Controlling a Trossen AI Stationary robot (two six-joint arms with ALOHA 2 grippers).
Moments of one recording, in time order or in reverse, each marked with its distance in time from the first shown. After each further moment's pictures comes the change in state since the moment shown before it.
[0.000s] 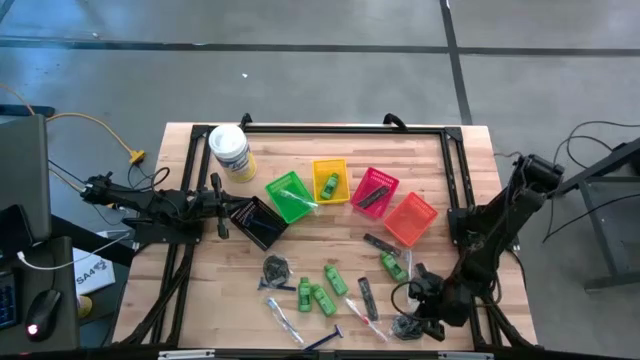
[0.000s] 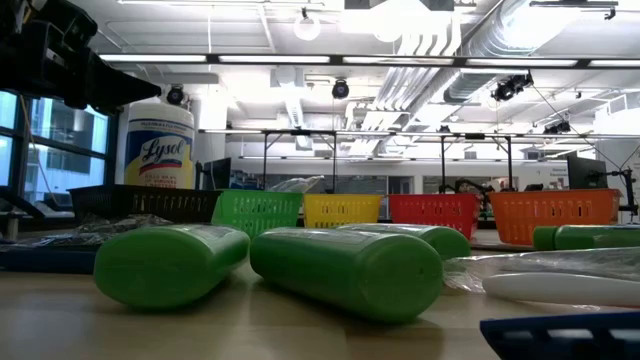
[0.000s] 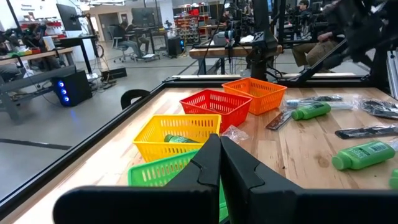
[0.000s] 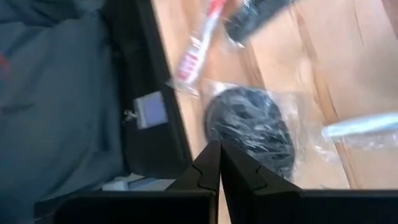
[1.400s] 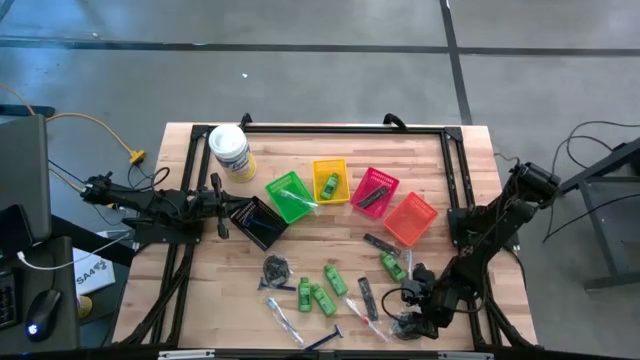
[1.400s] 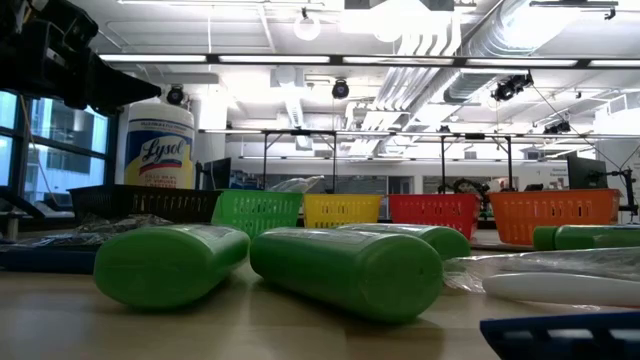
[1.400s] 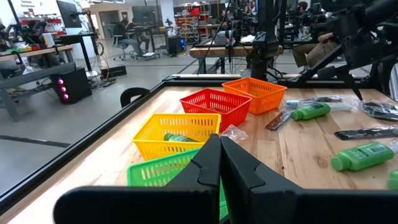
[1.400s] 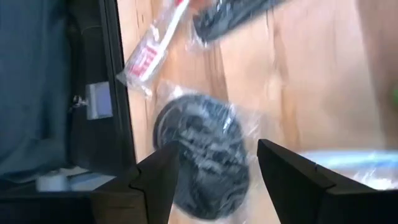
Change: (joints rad) left arm 0.000 0.000 0.000 -0.008 0.000 -0.018; right arm -0.050 0.096 0.000 -0.010 -0.009 -0.222
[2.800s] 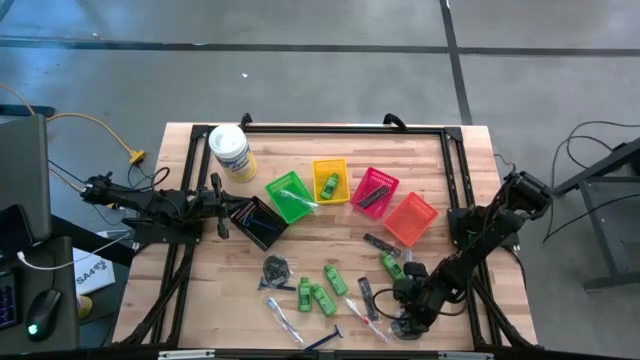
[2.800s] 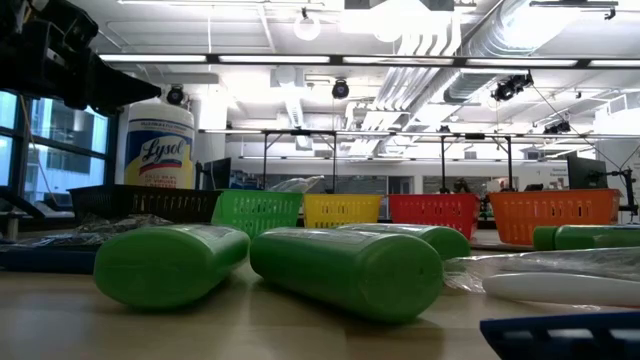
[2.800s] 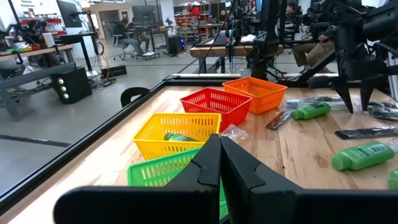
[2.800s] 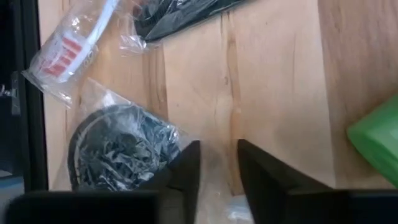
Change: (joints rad) left arm 0.000 0.000 0.000 -0.003 0.000 -0.001; right arm -0.060 0.116 0.000 -0.008 0.032 -0.155
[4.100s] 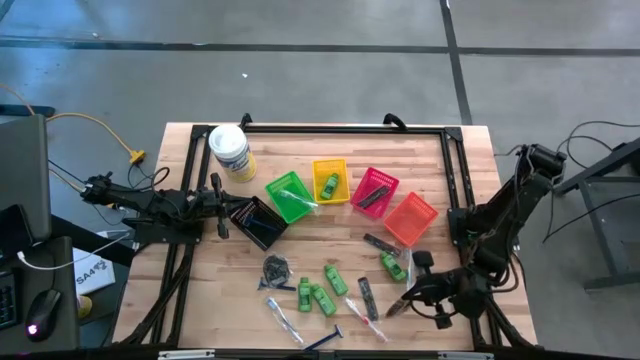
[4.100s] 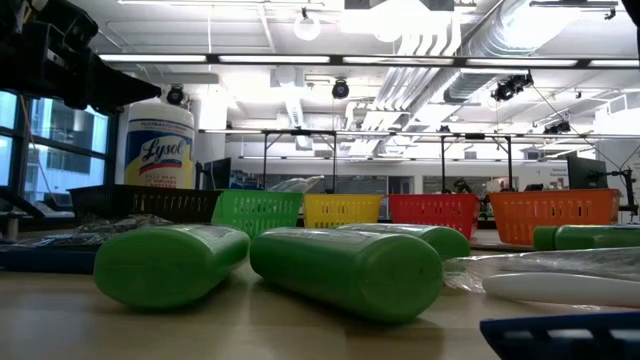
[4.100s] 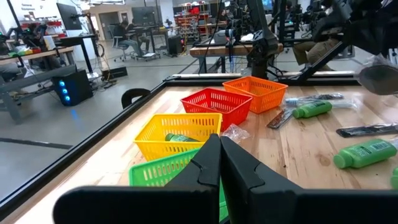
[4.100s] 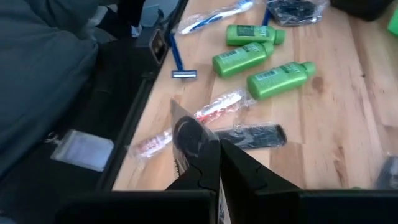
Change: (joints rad) left arm 0.000 0.000 0.000 0.004 -0.001 0.019; right arm 0.135 -0.376 0.000 -0.021 0.395 -0.343
